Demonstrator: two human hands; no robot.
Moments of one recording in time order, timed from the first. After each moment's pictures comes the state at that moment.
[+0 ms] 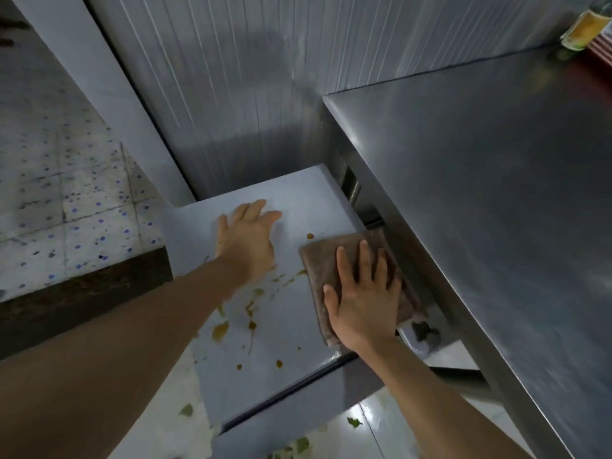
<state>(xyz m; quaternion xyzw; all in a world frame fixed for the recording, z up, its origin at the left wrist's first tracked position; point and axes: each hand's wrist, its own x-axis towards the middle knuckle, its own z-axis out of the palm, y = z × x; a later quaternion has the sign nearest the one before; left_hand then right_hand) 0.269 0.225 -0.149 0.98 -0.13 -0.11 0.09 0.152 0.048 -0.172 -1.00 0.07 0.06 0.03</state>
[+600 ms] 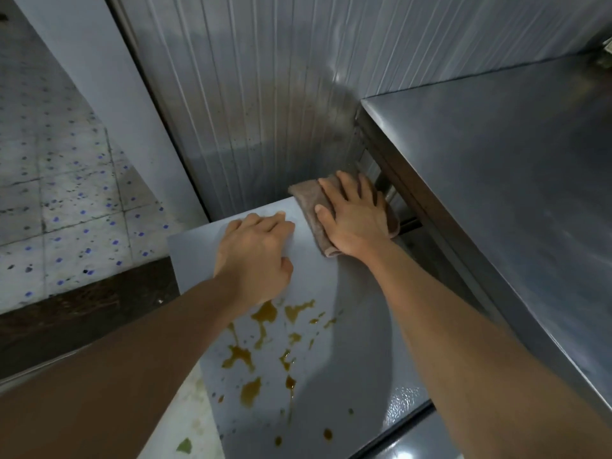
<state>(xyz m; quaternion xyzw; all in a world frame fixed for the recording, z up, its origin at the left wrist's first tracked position) 0.306 0.262 -0.163 0.97 -0.22 -0.04 0.11 0.342 0.067 -0.191 -1.00 0.01 0.04 0.07</state>
